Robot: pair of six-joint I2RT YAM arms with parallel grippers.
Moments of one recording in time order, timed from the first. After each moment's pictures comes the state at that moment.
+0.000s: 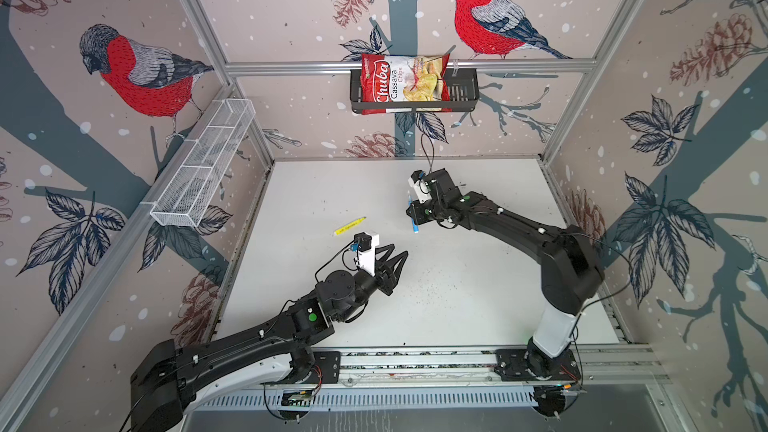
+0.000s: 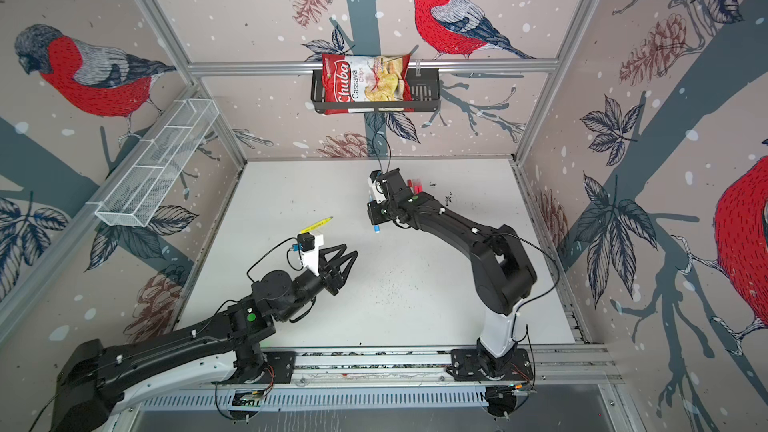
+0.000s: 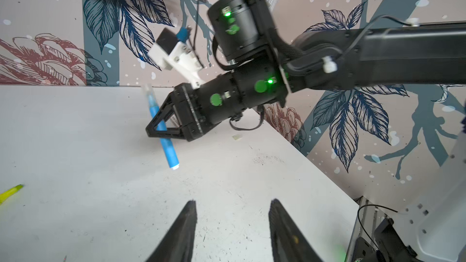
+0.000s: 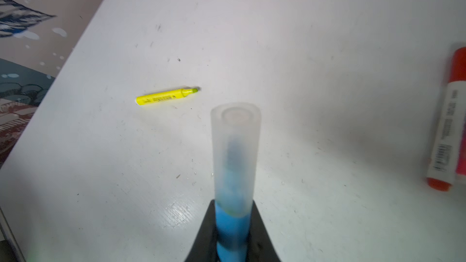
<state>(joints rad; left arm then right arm) -1.05 0.78 0.38 0.37 -0.28 -0.41 0.70 1.90 1.48 -0.42 -0.16 0.24</state>
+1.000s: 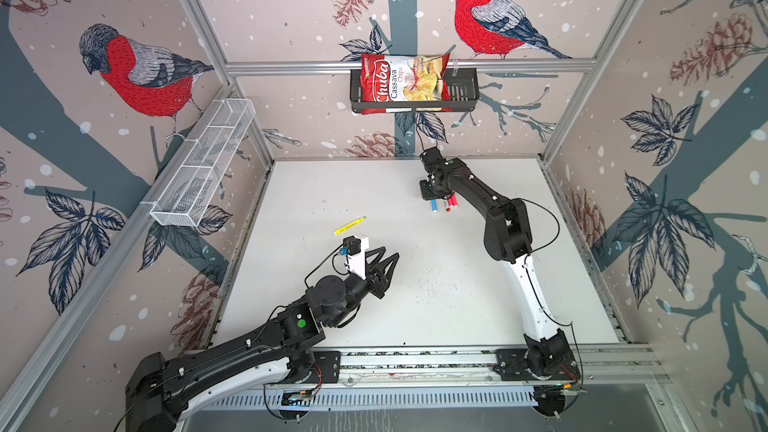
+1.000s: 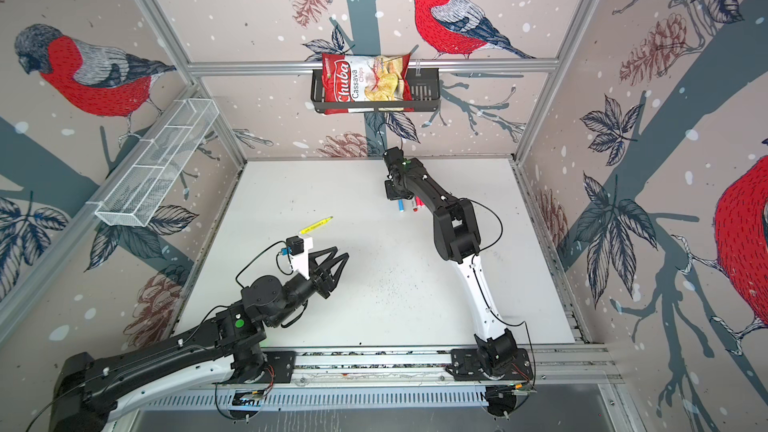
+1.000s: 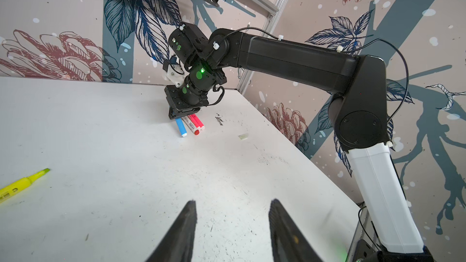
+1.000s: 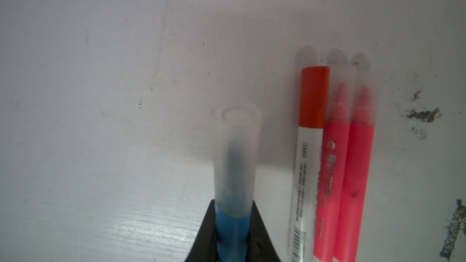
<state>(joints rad) -1.06 0.66 0.35 0.27 -0.31 -0.42 0.51 2.50 2.28 -0.93 0.12 0.20</state>
